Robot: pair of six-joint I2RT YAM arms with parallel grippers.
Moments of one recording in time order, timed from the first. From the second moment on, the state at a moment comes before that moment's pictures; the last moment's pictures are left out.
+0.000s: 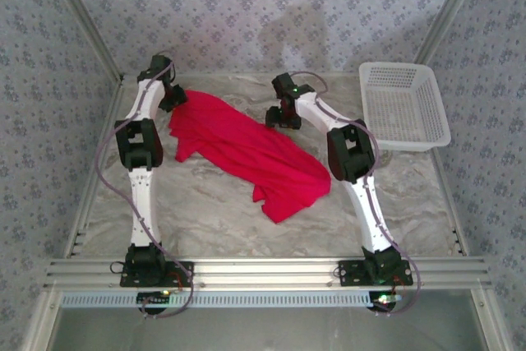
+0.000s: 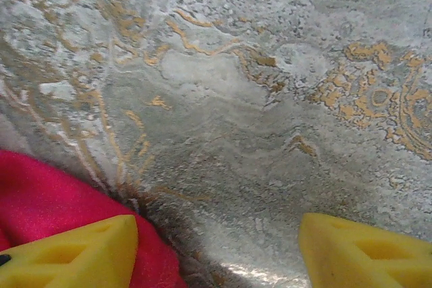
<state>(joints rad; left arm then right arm) 0.02 2.62 2.43 -0.95 0.04 -0.49 0.46 2.46 2.13 -0.85 -0.06 0.43</state>
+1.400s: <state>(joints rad) 0.01 1.43 1.37 -1.00 0.13 -0.51 0.60 1.89 1.25 -0.57 -0.28 0.61</state>
